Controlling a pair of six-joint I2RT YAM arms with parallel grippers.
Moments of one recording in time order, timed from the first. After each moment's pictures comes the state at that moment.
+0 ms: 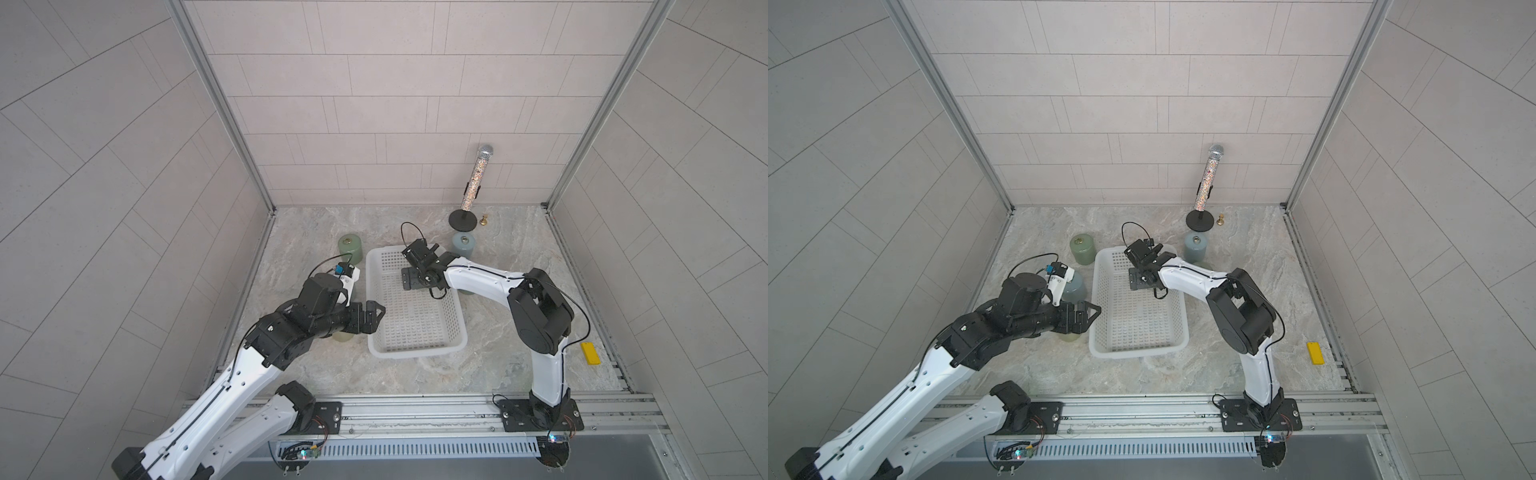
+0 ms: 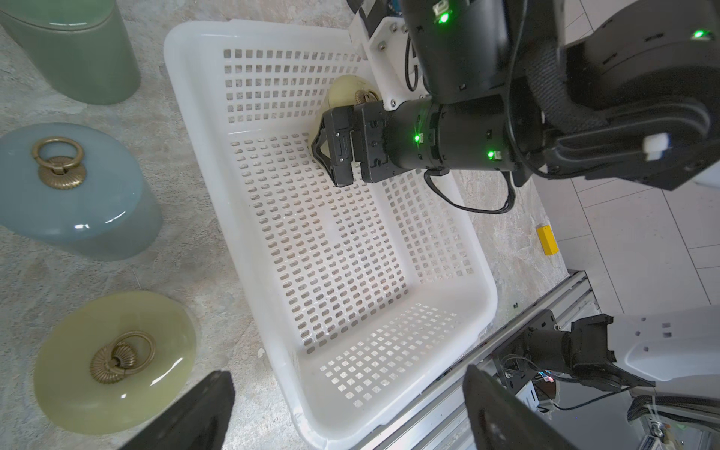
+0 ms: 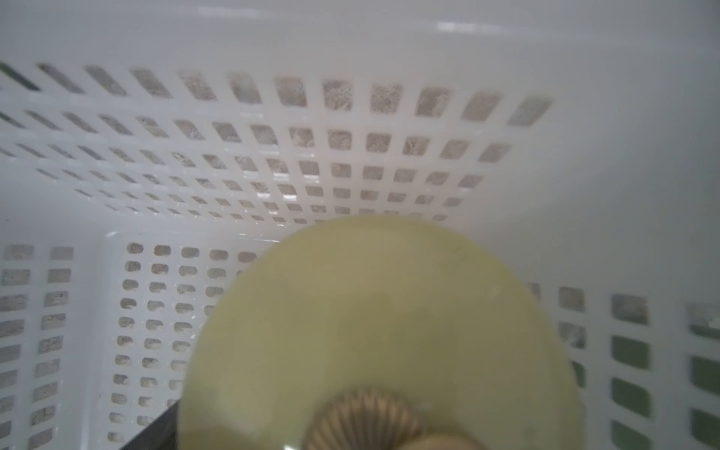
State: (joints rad) left arm -0.62 0.81 0.89 -0.81 0.17 -0.50; right arm 0.68 1.98 1.44 -0.55 0.28 0.55
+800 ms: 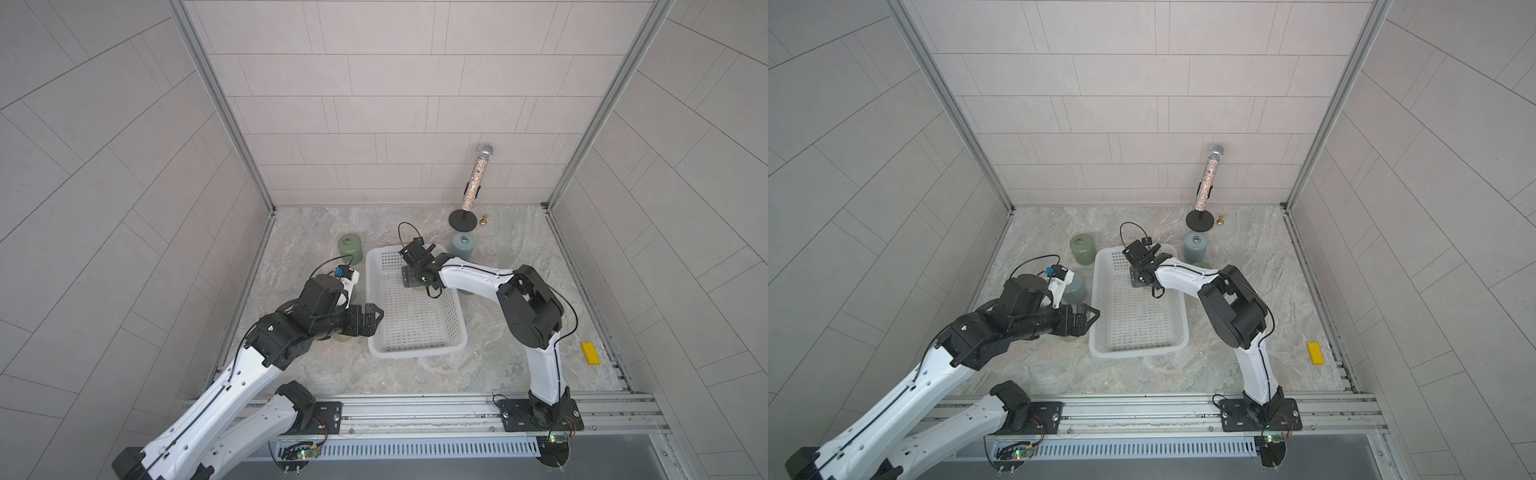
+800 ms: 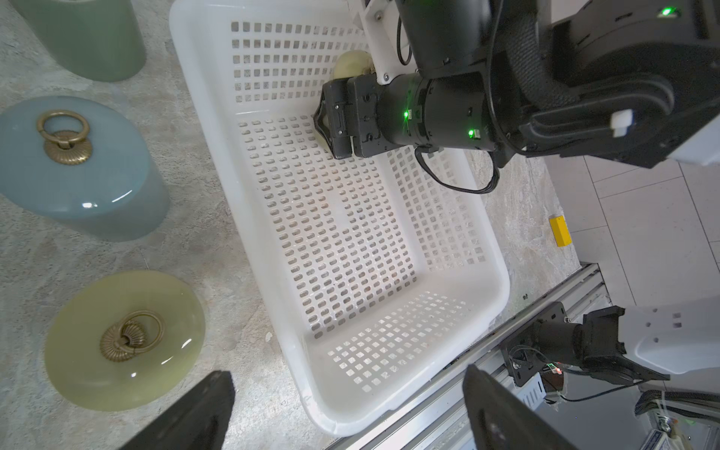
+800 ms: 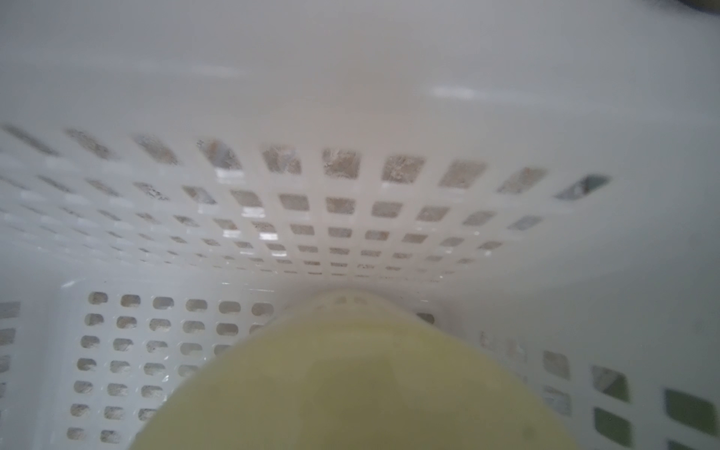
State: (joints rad) left arm -0.62 0.80 0.89 -0.86 0.16 -0.50; right arm 0.68 2.04 1.46 -0.48 0.33 0.52
